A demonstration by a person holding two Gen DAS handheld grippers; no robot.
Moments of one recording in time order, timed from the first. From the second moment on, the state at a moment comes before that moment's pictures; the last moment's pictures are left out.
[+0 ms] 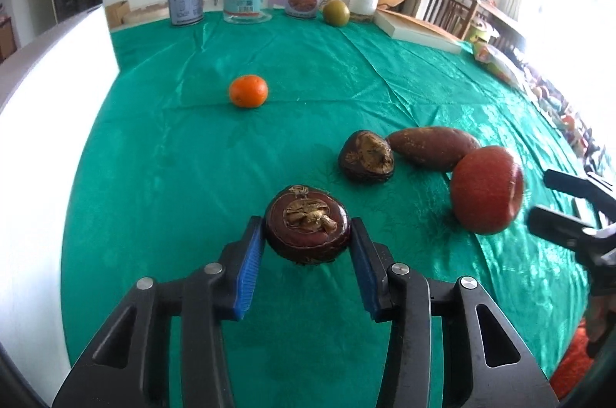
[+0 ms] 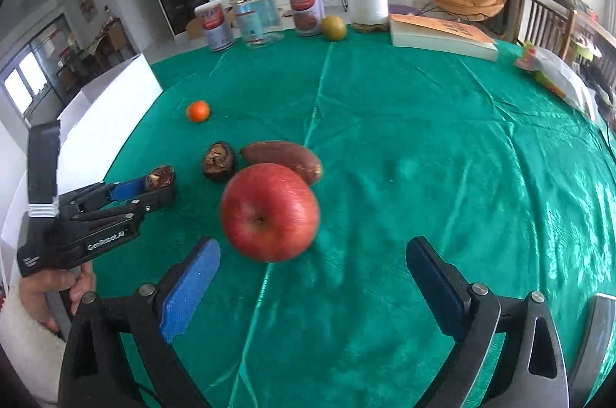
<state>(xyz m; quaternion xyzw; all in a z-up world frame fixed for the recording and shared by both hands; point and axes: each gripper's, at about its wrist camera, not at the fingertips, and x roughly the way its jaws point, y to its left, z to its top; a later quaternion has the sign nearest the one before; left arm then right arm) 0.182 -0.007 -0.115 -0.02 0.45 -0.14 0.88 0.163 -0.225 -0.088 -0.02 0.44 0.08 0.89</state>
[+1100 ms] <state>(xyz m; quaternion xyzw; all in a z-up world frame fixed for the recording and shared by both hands) 0.128 0.306 -0.078 -0.15 0.55 0.10 0.82 0.126 0.157 -0.042 -0.14 0.51 0.40 0.75</state>
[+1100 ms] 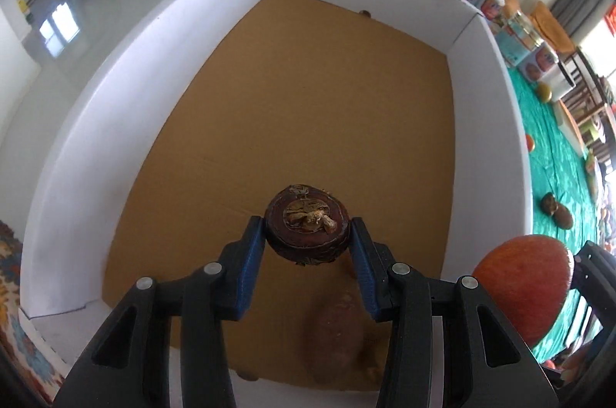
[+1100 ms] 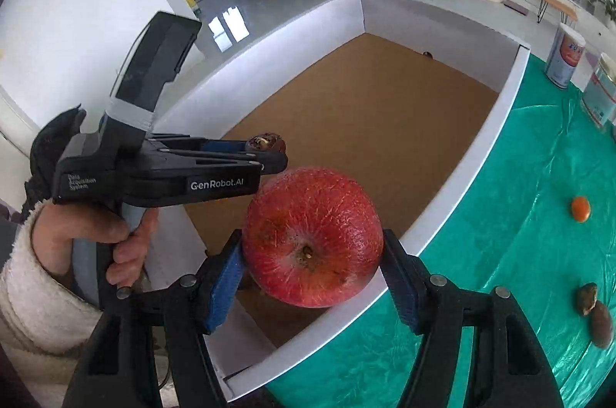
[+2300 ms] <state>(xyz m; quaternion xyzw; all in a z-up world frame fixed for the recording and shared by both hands) 0.159 -0.047 -0.146 0.03 0.45 -0.06 0.89 0.123 -0.285 -0.131 0.05 0.42 -0.08 0.90</state>
